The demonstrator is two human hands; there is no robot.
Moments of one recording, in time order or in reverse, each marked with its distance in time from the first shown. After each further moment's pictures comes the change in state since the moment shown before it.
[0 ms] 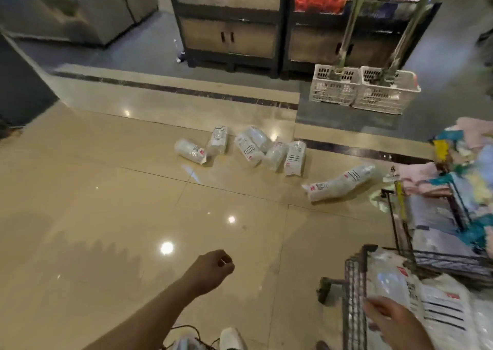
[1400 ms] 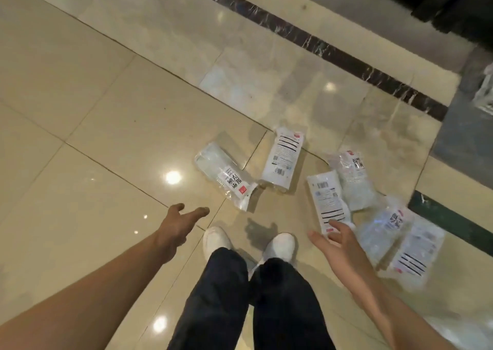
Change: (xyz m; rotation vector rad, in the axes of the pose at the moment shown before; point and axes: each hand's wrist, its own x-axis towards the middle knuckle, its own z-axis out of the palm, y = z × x) left_hand 0.851 -0.193 -0.499 -0.919 0.109 -0.761; right_hand 0.597 -0.847 0.464 -0.286 -0.262 -0.034
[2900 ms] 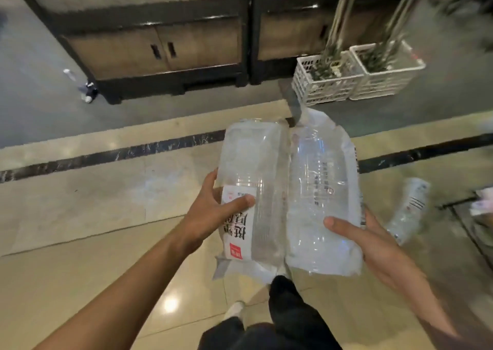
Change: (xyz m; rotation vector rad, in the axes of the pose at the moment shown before) left_hand -0.377 0.259 0.033 0.557 -0.675 0.857; right_hand -0.338 -0.061 -0.170 1.013 0.321 -0.191
